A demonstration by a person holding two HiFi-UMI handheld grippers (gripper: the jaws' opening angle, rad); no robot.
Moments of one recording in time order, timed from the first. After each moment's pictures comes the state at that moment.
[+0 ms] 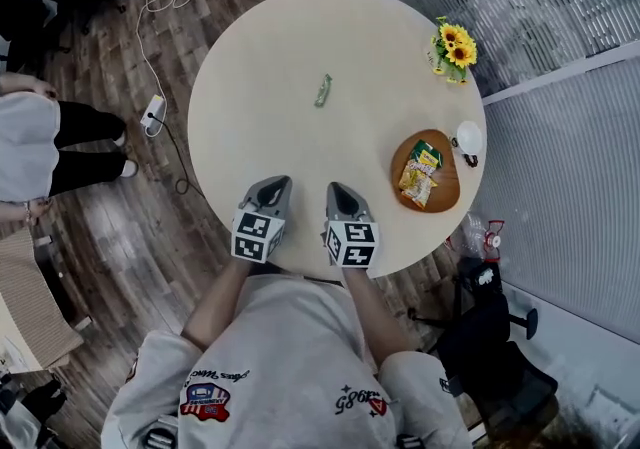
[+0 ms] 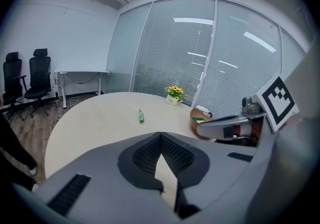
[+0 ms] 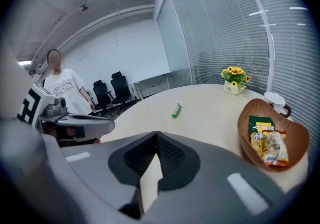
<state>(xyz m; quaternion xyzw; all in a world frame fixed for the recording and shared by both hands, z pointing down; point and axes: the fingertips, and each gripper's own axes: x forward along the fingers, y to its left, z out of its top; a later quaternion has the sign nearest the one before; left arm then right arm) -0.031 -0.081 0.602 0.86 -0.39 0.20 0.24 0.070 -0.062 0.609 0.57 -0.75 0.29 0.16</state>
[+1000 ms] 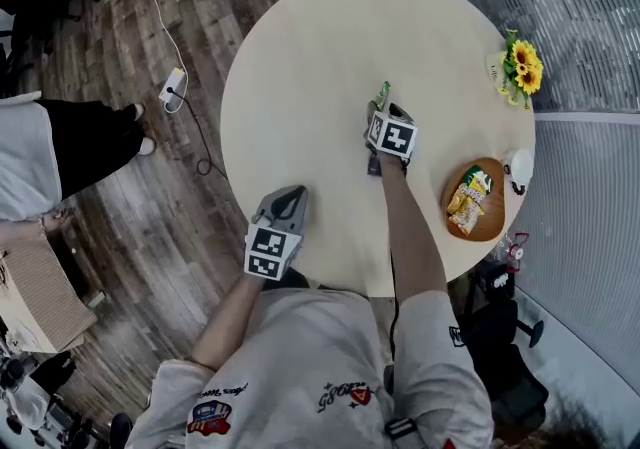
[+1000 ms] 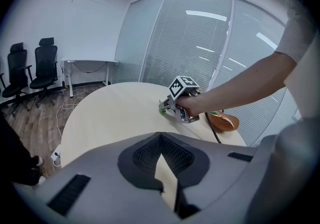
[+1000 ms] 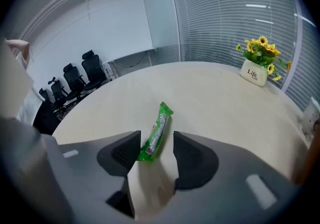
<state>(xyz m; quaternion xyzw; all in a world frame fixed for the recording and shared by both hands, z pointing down) -0.108 -0.127 0.640 0.84 -0.41 0.23 0.28 0.089 -0.319 0.745 0.61 -0.65 0.36 0.26</state>
